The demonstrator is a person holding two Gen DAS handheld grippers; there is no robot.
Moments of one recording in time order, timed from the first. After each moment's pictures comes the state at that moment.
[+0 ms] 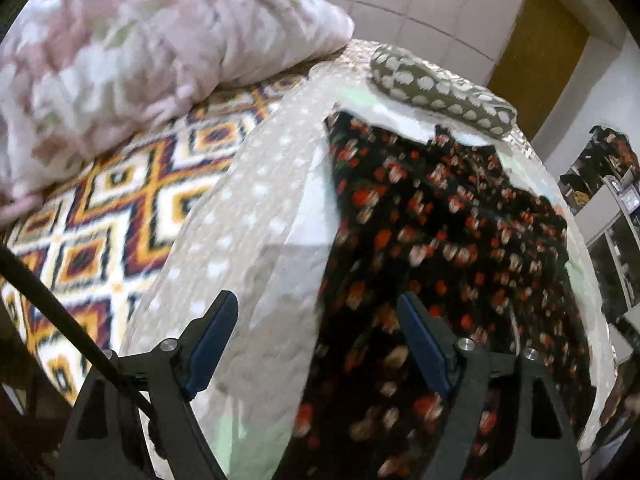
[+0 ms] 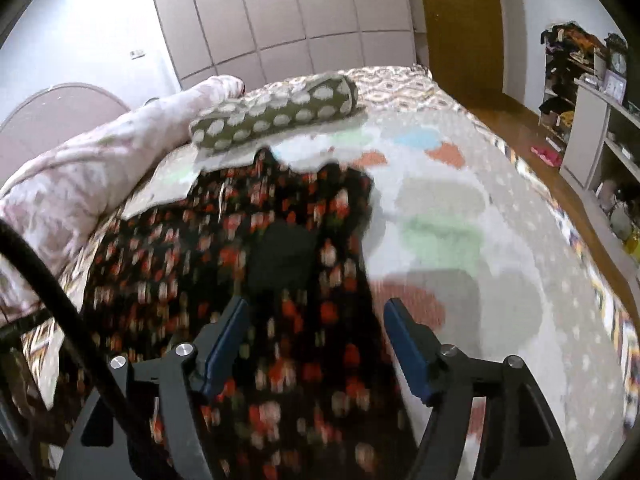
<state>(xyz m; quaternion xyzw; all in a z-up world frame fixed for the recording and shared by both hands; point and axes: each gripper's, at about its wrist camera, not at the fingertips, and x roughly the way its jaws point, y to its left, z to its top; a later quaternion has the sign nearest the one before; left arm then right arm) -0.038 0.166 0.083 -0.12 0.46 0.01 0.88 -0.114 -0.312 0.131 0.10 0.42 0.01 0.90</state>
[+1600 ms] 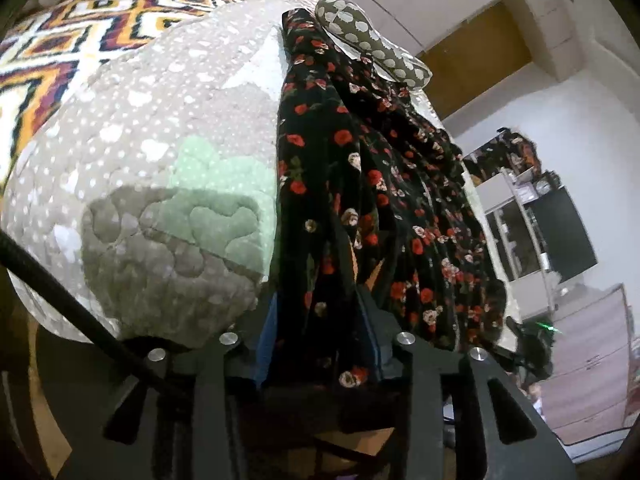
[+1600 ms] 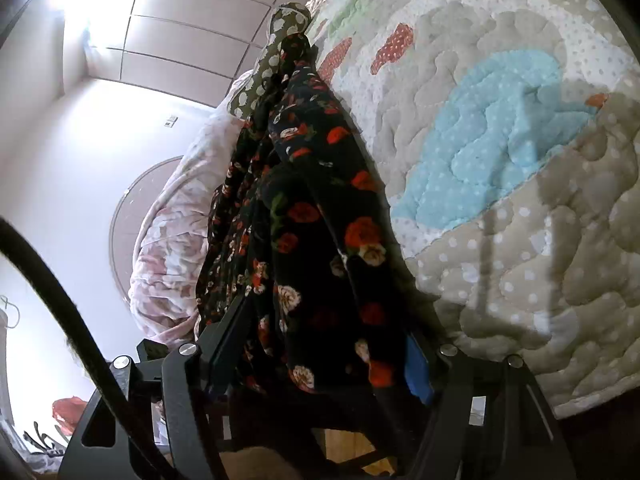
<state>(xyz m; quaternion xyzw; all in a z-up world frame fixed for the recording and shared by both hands) -0.177 0.193 0.011 -0.27 0.48 -0.20 0.81 -0.293 -0.386 0.018 0.47 0.43 0.17 0.75</state>
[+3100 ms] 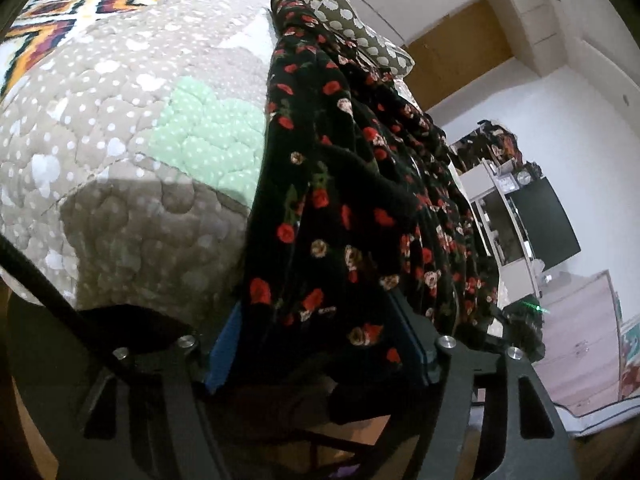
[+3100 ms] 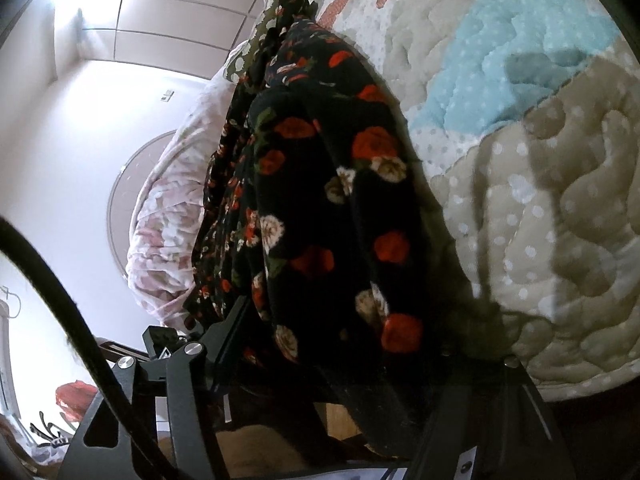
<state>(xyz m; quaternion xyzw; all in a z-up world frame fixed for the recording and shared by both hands) -0.195 0.181 -0.016 -0.27 0.48 -0.24 0.80 -0.294 -0.361 0.005 0.46 0.47 0.20 0.73</state>
